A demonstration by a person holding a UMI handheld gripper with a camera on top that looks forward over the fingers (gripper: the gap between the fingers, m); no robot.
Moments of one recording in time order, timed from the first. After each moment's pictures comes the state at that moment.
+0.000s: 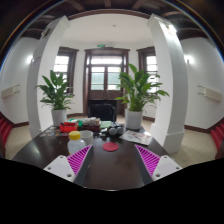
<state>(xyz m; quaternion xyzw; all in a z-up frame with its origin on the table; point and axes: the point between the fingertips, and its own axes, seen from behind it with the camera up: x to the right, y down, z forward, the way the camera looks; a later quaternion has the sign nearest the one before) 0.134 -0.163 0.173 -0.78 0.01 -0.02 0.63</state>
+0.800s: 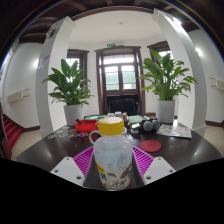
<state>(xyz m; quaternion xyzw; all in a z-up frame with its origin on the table) -0.003 -0.029 0.078 -0.77 -0.03 0.06 0.63</state>
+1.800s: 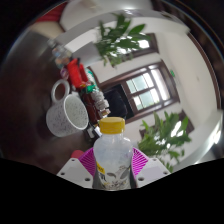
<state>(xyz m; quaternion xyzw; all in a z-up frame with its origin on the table) 0.106 0.090 0.118 -0.66 -0.41 -0.37 0.51</state>
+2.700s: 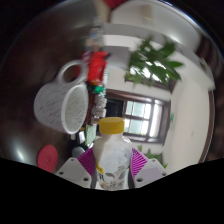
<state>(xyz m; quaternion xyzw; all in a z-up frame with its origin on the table) 0.073 0.145 0.149 -0.47 -0.56 -0.52 0.45</state>
